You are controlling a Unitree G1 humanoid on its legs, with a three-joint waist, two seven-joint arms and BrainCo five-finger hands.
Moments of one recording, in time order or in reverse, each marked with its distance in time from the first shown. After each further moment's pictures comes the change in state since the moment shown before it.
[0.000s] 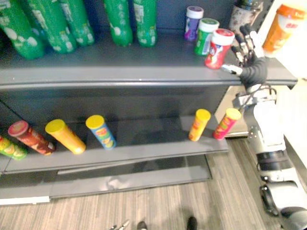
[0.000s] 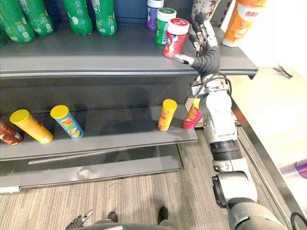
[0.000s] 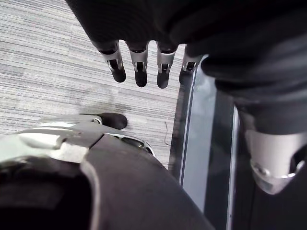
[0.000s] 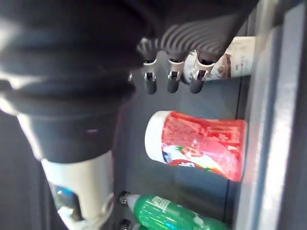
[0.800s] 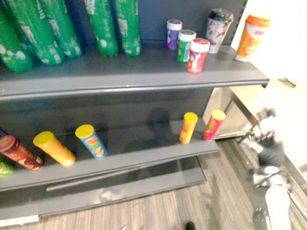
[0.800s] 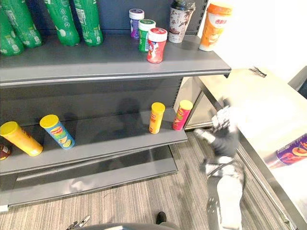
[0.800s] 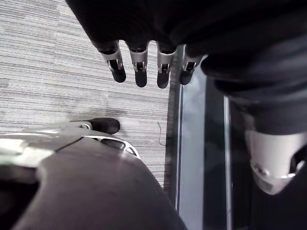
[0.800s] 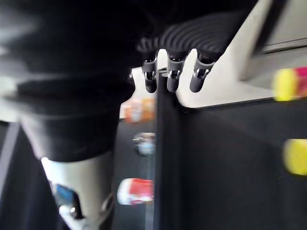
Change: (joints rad) left arm 0.021 -0.015 0.039 0.023 0.041 -0.016 0.039; right arm 0.981 0.326 -0.061 -0.303 -0.033 -0.092 0.122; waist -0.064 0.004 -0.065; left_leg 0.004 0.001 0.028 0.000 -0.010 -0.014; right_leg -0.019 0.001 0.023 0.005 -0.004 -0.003
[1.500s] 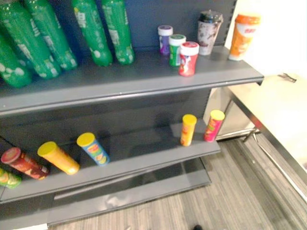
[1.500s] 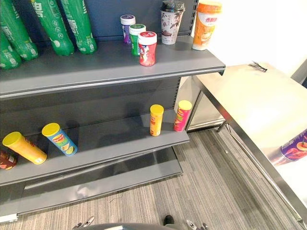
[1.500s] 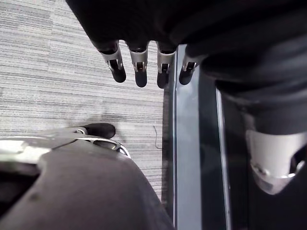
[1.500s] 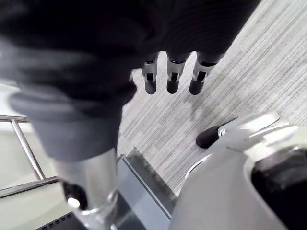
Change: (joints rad) left arm -0.015 -0.024 -0.012 0.036 0.004 -0.004 0.020; right arm -0.067 0.055 -0.243 1.255 -0.119 0.109 -0.116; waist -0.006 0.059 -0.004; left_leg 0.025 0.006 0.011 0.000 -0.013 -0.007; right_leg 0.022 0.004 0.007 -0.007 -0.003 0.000
